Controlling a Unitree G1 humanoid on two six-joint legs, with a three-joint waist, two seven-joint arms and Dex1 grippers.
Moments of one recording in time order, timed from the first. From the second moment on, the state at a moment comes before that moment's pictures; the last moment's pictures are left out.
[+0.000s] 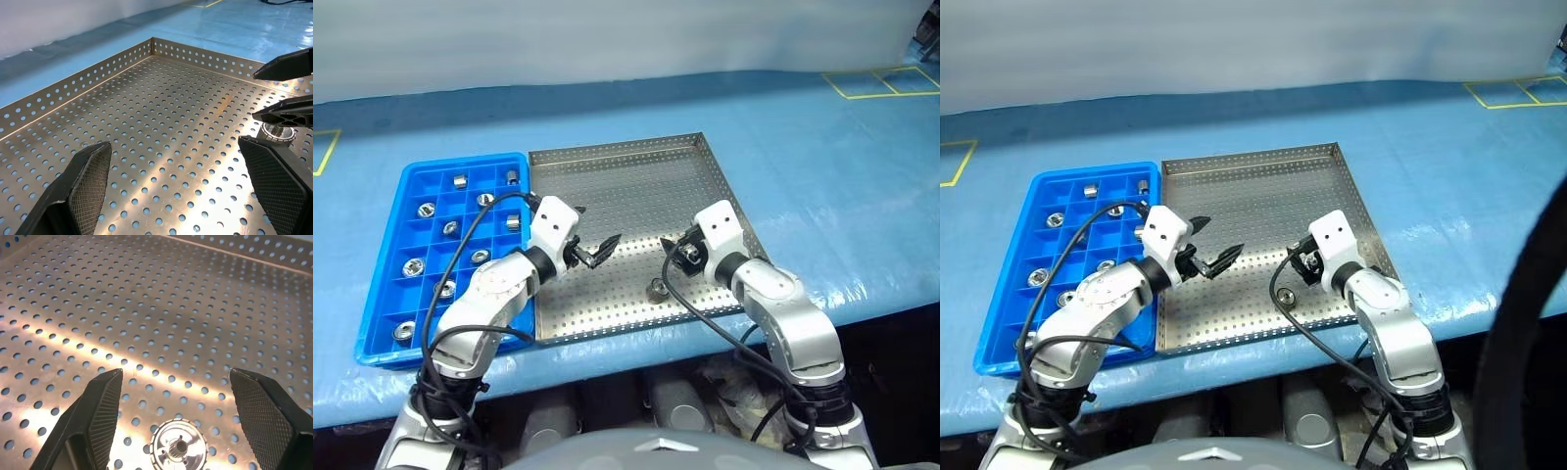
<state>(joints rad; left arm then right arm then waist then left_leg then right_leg) -0.18 0.40 -0.18 -0.47 -0.30 0.65 -0.38 -0.14 -0.29 0.11 -0.51 0.06 0.92 0.37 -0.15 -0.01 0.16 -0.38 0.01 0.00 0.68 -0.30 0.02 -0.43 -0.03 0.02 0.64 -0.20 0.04</state>
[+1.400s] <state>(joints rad) -0.06 0.49 0.04 -0.53 -0.29 0.63 -0.41 -0.28 -0.21 0.22 -0.52 0.18 0.89 0.38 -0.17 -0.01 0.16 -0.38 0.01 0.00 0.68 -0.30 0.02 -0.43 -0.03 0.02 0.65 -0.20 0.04</state>
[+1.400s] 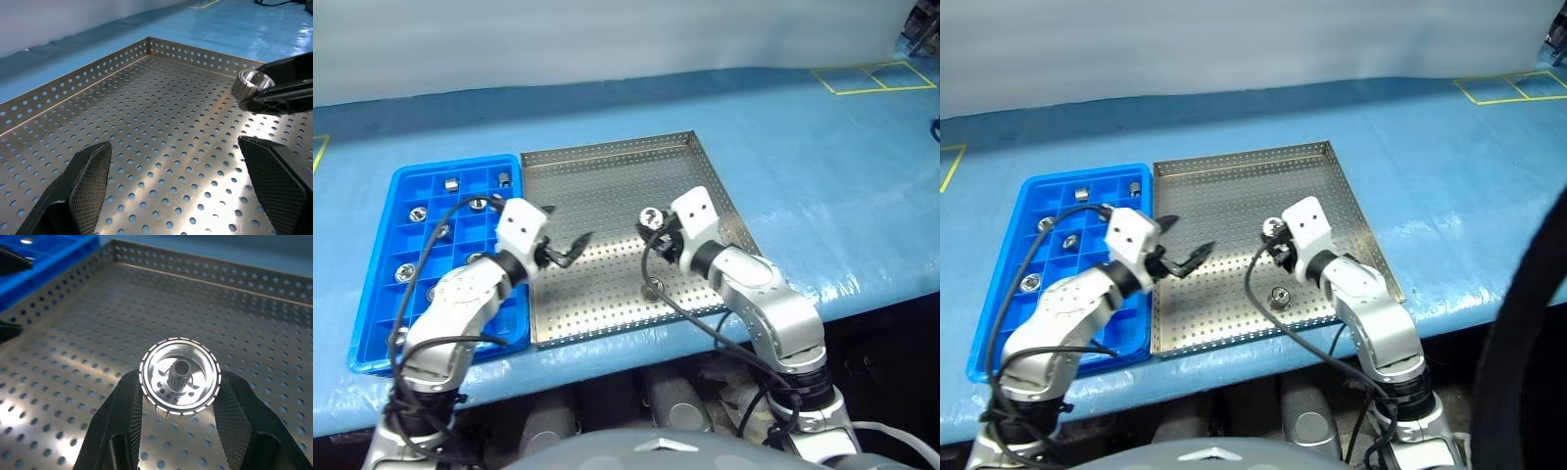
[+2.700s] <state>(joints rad) 0.21 0.53 0.40 -0.75 -0.29 0.76 -0.33 -0.55 0.03 0.57 0.02 0.18 0.65 0.57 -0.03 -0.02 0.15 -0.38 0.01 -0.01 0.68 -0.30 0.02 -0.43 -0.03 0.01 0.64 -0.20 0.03</state>
